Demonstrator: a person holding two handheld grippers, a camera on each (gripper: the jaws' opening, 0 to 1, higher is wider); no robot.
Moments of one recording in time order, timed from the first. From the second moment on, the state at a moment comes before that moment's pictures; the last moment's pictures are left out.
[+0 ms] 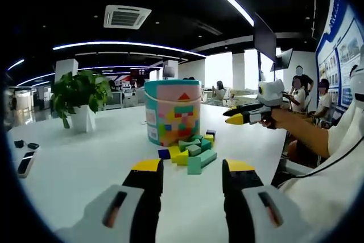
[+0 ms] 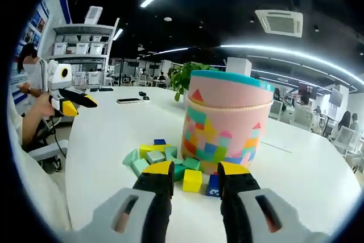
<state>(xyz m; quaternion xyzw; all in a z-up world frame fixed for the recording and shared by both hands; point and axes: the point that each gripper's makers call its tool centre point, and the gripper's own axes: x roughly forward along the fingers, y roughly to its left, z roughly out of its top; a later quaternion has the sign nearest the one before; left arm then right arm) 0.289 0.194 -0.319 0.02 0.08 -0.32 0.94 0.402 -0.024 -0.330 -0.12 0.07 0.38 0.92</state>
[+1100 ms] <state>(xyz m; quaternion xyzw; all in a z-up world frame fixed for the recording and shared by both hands) 0.288 0.196 -0.320 0.02 0.08 -0.32 0.94 0.432 0.004 -0.398 -0.15 0.15 0.36 0.91</state>
